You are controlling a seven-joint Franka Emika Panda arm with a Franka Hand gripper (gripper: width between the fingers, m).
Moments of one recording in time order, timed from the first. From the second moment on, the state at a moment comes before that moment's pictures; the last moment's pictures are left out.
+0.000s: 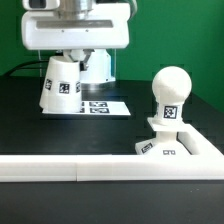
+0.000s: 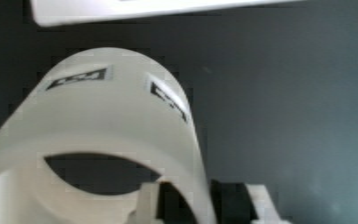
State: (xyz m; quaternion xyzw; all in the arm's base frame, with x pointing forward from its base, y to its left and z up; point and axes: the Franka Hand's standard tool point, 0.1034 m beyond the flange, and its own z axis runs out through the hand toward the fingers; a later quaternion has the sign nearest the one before) arm 0.433 -0.038 0.119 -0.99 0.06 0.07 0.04
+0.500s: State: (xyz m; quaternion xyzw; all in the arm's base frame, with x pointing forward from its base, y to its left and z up) arm 0.524 -0.009 0.170 -0.98 0.16 0.07 0.06
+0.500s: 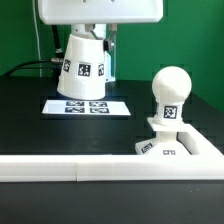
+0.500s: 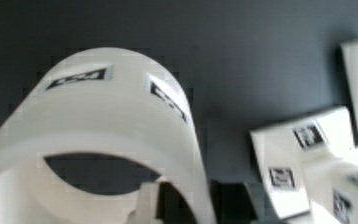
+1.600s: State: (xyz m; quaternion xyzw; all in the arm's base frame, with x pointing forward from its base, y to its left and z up) arm 0.576 0.036 0.228 -0.96 0.24 0.08 0.08
